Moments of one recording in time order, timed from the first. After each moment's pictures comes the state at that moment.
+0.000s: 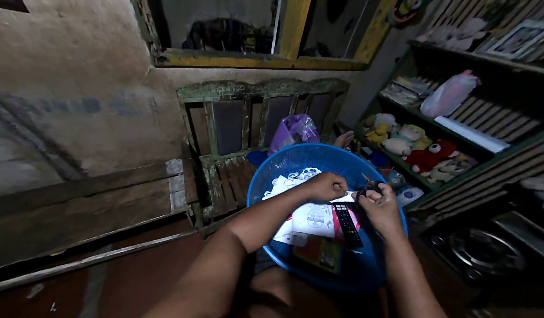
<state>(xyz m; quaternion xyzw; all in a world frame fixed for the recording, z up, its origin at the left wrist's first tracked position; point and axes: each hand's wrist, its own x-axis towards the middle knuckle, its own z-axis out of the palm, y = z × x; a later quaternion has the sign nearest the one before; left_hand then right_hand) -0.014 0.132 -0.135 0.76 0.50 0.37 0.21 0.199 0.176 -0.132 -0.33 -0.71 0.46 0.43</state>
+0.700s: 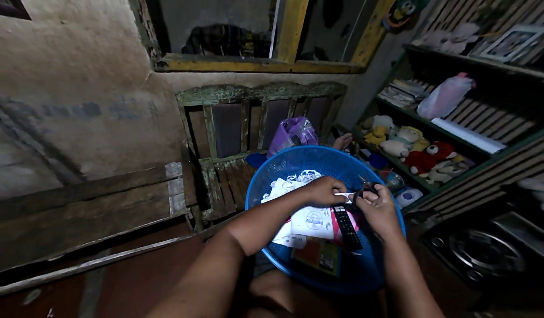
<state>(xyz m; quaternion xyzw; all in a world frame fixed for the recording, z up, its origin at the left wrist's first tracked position) -0.009 0.130 -0.135 0.77 0.49 0.35 0.20 0.198 0.174 -0.132 -0.30 -0.71 0.47 0.43</state>
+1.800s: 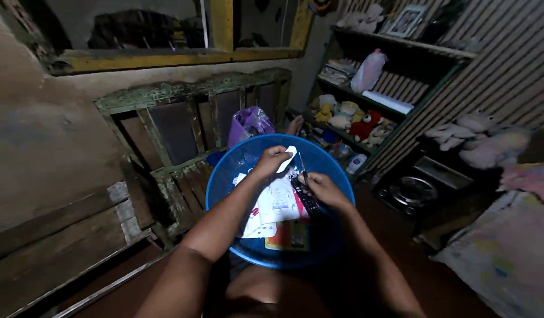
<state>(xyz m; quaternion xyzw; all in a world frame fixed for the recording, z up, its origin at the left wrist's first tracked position) -0.021 0.104 -0.112 0.55 0.51 0.56 0.34 0.203 0.179 -0.136 -0.30 -0.80 0.47 0.22</state>
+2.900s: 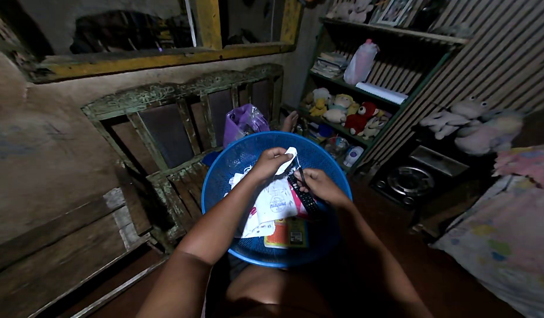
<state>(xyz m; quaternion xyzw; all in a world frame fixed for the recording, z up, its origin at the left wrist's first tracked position) -0.015 0.113 -0.120 0.57 0.46 0.56 0.39 0.201 0.176 -0.135 -0.27 -0.79 0.50 0.24</state>
